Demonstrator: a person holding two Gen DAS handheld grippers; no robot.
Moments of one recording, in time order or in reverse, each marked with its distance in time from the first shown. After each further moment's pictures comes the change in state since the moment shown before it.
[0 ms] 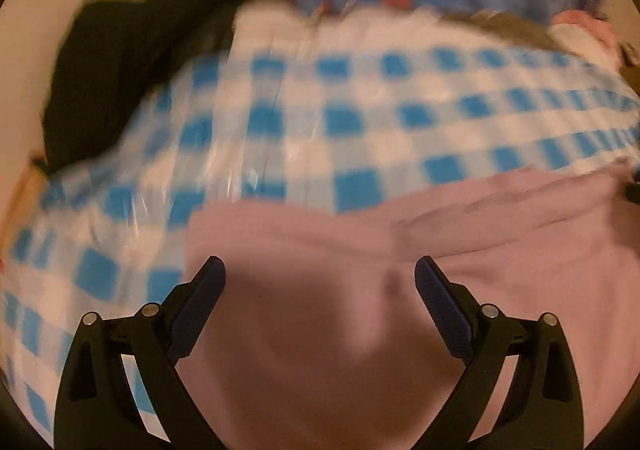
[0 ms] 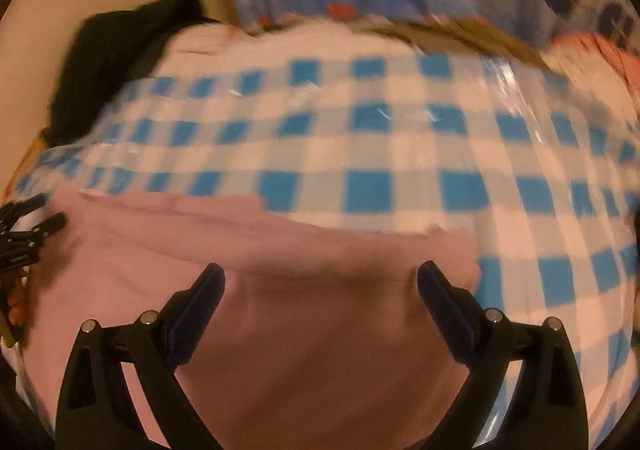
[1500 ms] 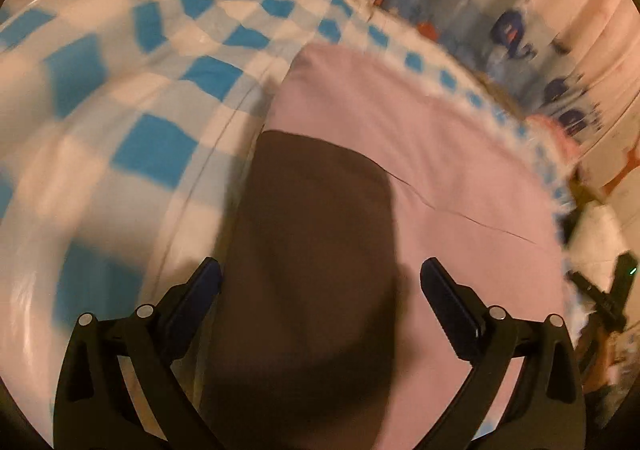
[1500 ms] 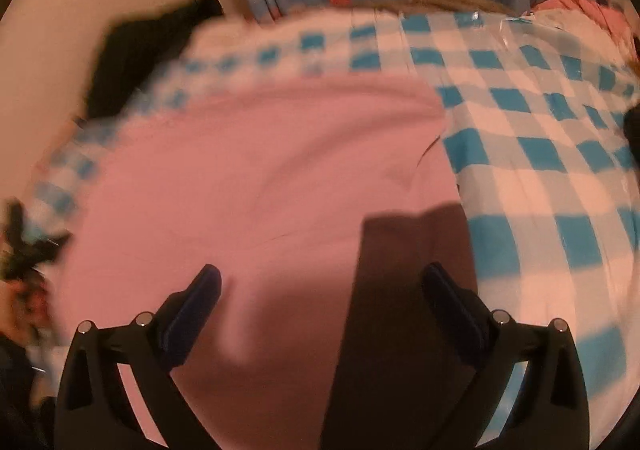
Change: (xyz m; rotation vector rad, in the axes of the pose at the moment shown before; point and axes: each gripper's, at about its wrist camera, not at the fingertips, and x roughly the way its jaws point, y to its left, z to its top) left arm -0.071 0.115 -0.189 -0.441 -0.028 -0.413; right arm -0.109 -0.012 -0.126 0.073 -0.096 0.232
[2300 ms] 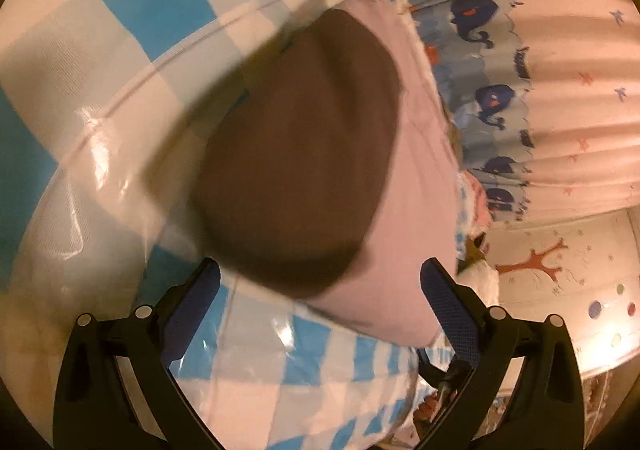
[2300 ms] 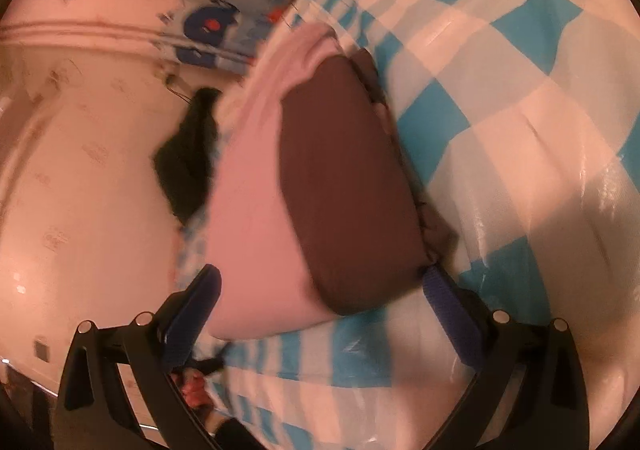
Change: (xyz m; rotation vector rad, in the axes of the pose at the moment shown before) left arm 0.008 0.042 -0.096 -0.483 0.138 -0.330; right arm -0.032 -0.085 -0.116 0.583 0.082 0.271
